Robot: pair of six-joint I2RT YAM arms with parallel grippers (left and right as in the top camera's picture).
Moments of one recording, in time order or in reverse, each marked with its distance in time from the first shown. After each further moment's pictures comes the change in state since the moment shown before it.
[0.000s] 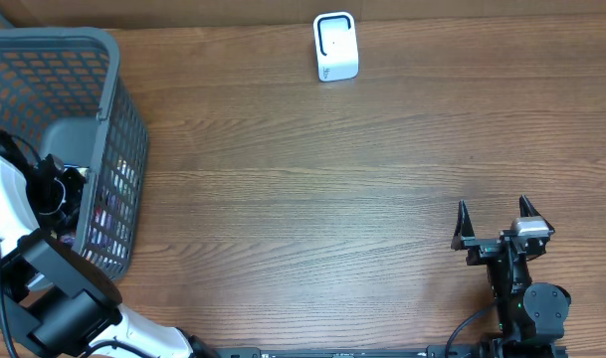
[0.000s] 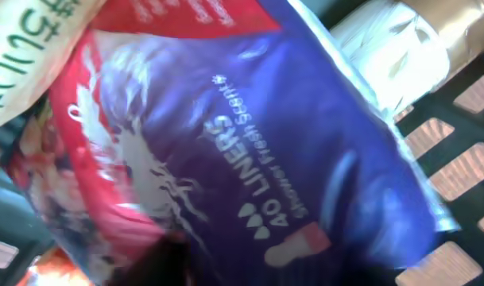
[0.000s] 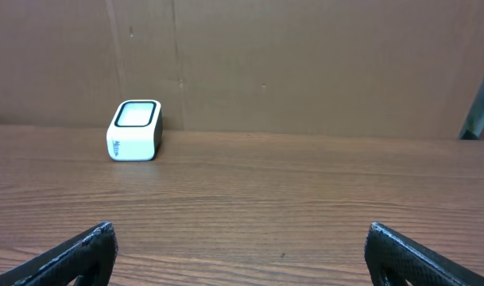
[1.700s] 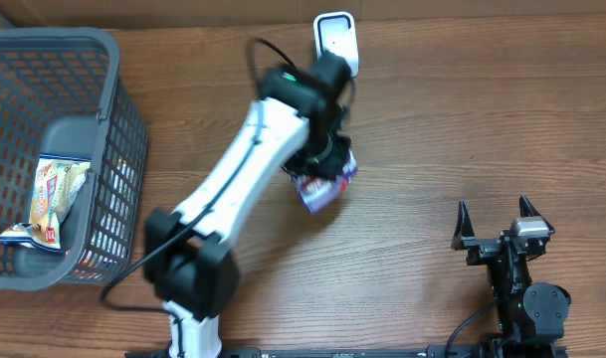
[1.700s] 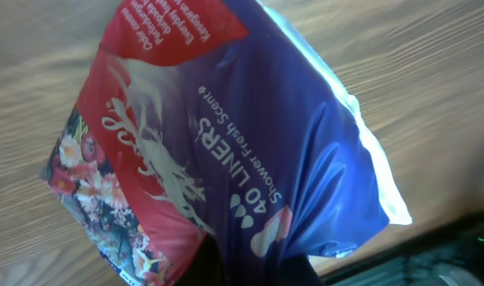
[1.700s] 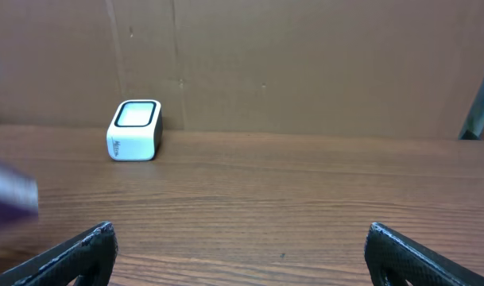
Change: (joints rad) left arm -1.244 0.108 0.358 -0.154 0.045 -0.226; right arm 0.000 0.000 0.000 0.000 0.000 0.000
